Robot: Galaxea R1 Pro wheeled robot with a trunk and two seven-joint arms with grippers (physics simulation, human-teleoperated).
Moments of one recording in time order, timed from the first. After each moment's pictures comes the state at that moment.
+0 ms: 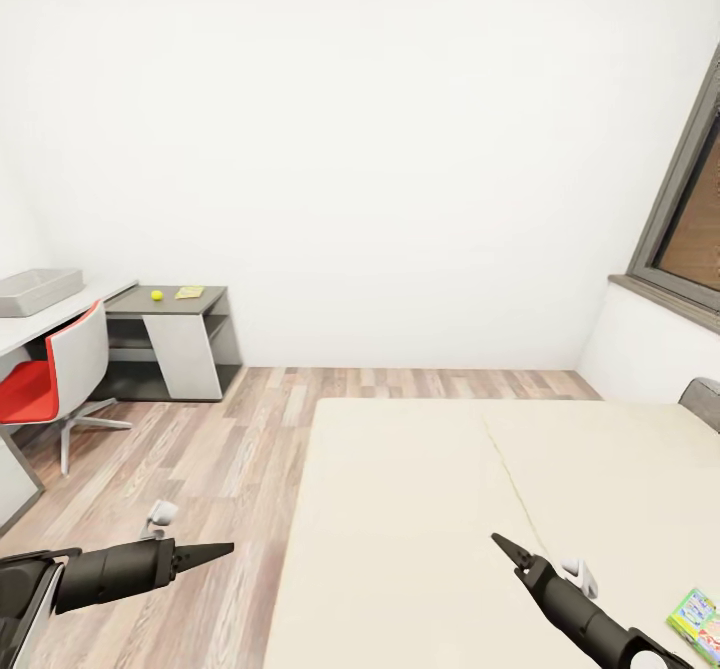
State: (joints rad) left arm -0.19 0.25 0.30 -1.39 -0.01 0.99 -1.42; right arm -0.06 -0.01 -0.44 -1.27 -0.65 0.71 0.50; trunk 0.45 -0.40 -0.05
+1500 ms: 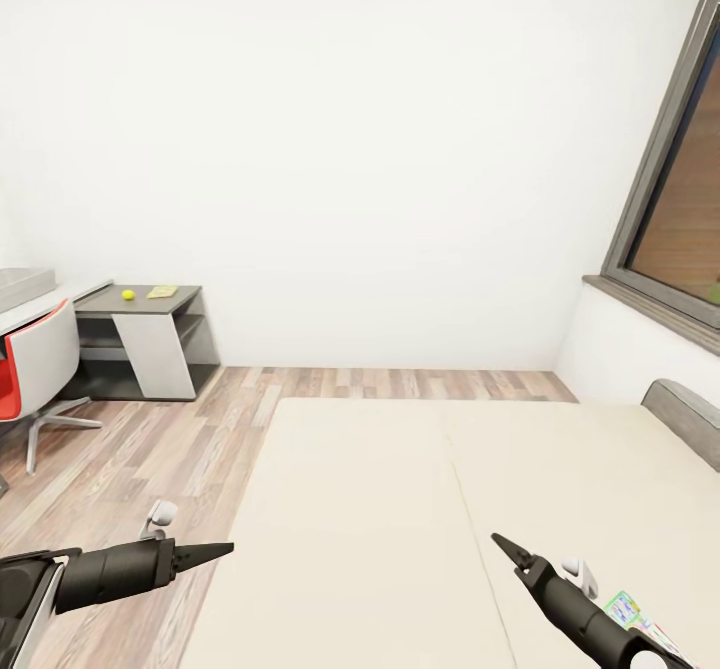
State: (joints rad) left arm -0.19 0.25 0.30 -1.39 -0.01 0.99 -1.41; right arm -0.06 -0.01 -0.44 -1.27 -0.65 0.71 0.50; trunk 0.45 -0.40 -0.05
